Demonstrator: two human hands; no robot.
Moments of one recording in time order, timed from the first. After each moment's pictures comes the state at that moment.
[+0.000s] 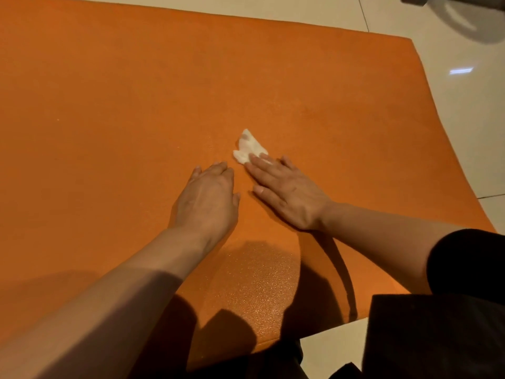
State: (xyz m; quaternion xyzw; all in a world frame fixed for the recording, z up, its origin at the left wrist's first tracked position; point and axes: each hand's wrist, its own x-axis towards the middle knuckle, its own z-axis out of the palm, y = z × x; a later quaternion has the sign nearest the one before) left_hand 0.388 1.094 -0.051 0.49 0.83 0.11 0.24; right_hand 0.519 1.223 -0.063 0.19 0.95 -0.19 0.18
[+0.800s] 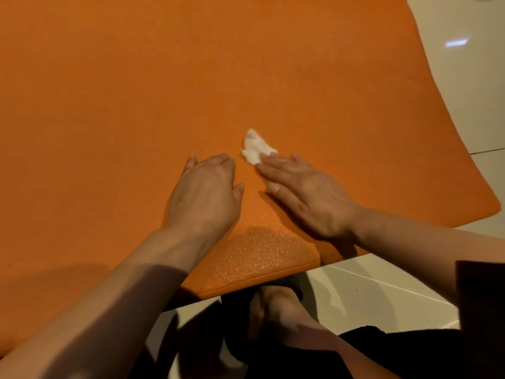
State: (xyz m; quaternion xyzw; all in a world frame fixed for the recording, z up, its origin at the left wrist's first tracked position) left_hand 0.424 1.041 -0.025 0.51 0.82 0.12 0.25; right_hand 0.578 1.154 -0.023 0.24 0.93 -0.25 0.13
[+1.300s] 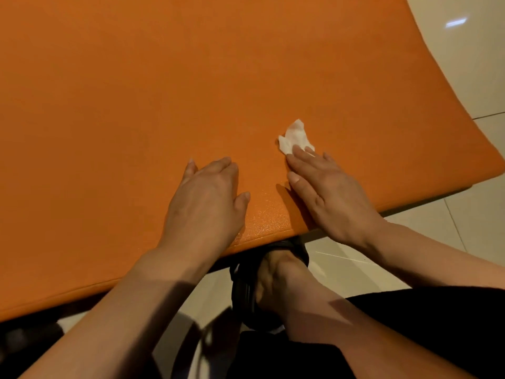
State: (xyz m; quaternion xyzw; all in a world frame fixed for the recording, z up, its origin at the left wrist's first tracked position) left_hand 0.456 0.993 -0.003 0.53 0.81 0.12 0.23; right_hand 0.618 1.101 -0.006 0.38 0.88 -0.26 0.04
